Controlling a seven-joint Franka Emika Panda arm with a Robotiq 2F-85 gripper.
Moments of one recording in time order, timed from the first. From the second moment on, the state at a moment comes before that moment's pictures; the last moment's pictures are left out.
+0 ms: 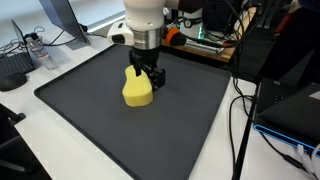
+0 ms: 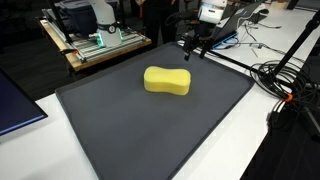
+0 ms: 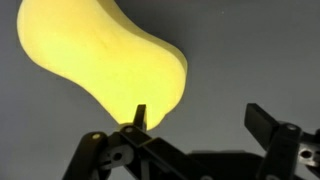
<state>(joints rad) 0.27 0.48 -0.05 -1.80 -0.19 2.23 0.58</state>
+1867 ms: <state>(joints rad) -0.13 0.09 -0.02 -2.42 0.39 2.36 -0.80</state>
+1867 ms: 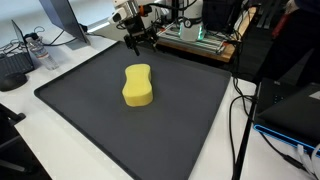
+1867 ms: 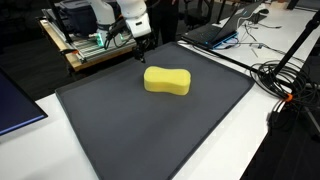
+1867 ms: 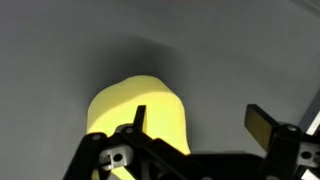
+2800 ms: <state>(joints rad) -0.20 0.30 -0.09 -2.10 0.41 2.22 -0.68</state>
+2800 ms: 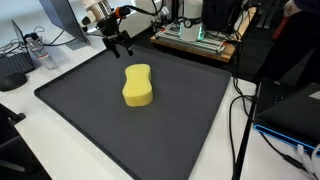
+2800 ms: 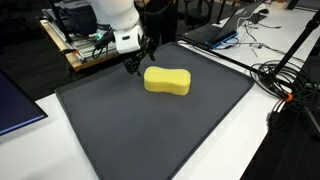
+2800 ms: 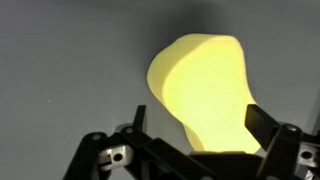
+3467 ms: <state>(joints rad) -0.23 0.50 -0.07 -1.74 0.39 2.15 -0.57</state>
